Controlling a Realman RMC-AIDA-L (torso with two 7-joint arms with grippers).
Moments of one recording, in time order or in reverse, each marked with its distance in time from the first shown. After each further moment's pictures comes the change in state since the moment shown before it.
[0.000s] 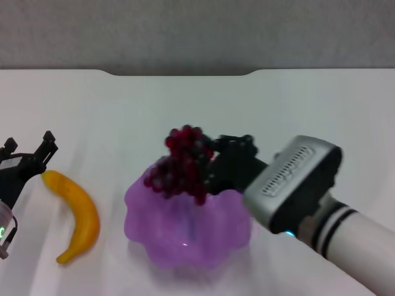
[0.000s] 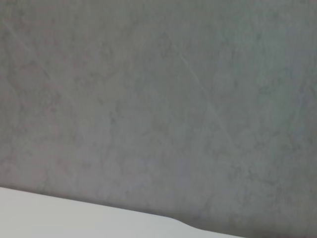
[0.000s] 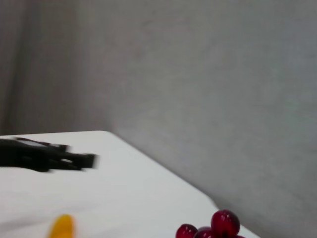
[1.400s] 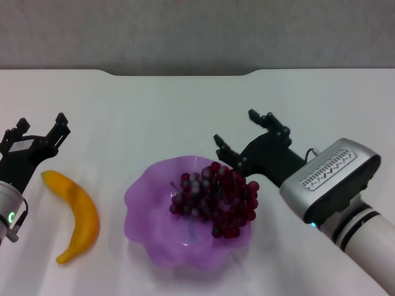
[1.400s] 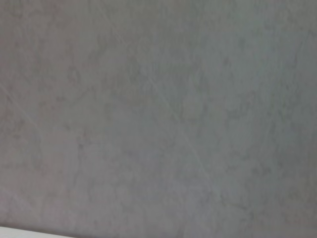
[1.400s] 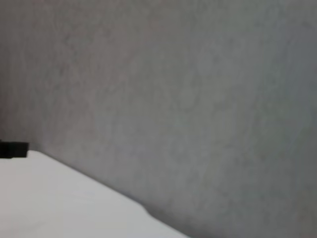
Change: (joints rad) left arm -0.035 0.002 0.011 0.011 0.013 0.037 0.001; right arm 0.092 -0.004 -0.081 -0.325 0.024 -0.383 0.190
